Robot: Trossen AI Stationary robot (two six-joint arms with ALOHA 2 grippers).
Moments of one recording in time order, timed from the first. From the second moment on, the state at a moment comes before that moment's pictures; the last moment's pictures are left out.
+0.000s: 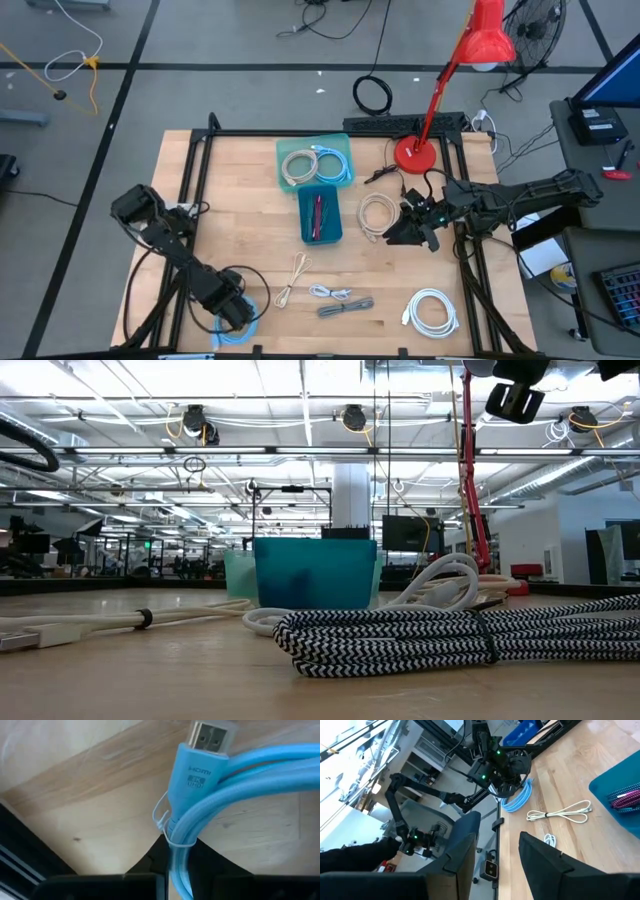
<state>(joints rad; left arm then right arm) -0.80 1.76 0.95 -0.76 0.32 -1.97 0.15 0.78 0.60 0.01 -0.29 0.85</state>
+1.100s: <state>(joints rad) 0.47 1.69 1.55 -0.90 0.09 -0.83 0.08 0.78 0.60 -0.01 -0.17 0.87</state>
